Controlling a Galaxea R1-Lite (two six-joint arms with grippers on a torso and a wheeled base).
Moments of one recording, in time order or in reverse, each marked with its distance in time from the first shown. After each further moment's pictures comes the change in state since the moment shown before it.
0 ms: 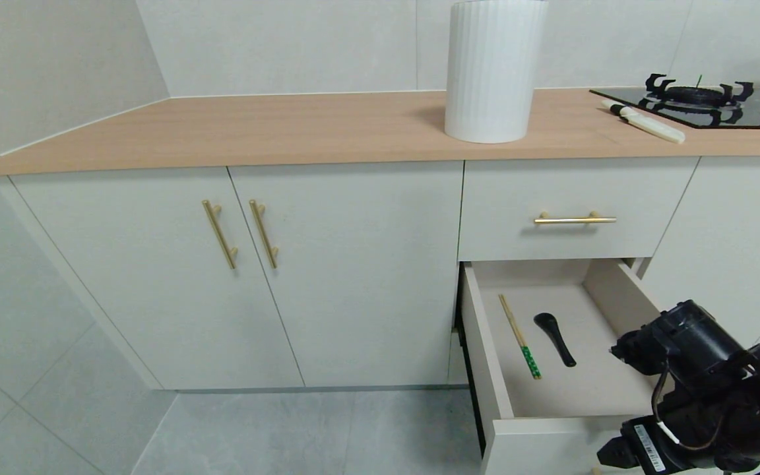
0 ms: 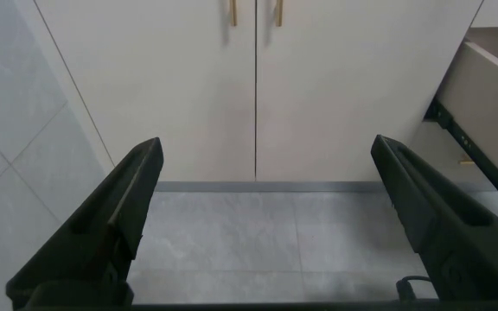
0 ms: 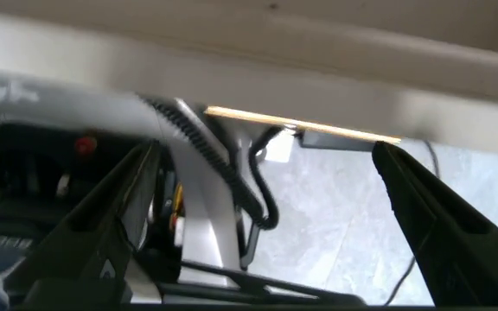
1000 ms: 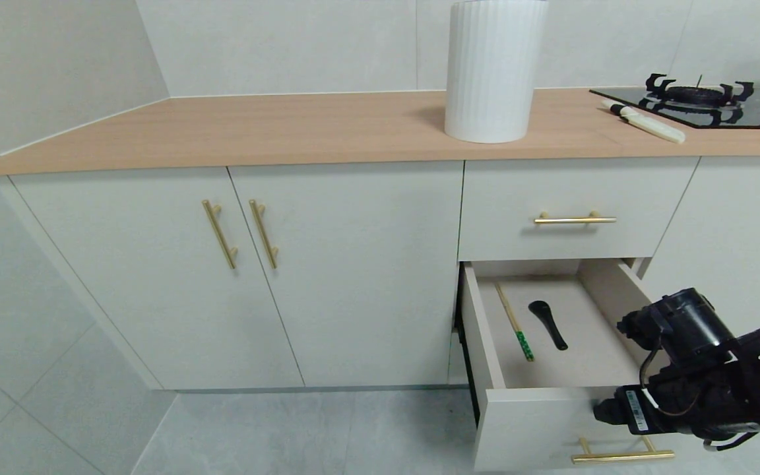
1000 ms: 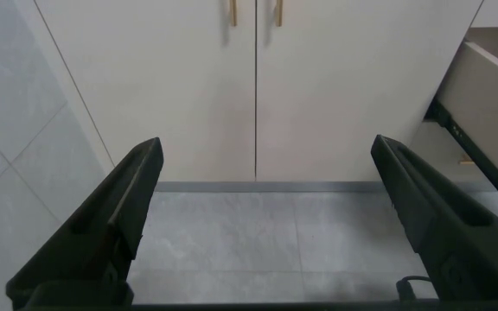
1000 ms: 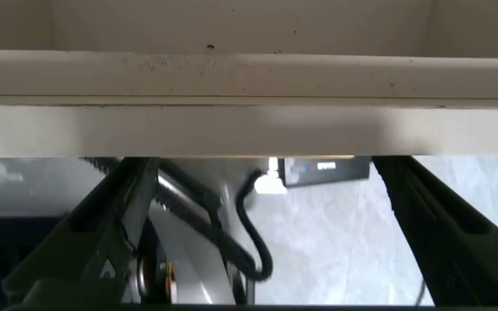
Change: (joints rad) left arm 0.000 0.000 0.000 0.000 0.000 0.000; right arm -0.113 0.082 0.027 -0.236 -0.073 -0.002
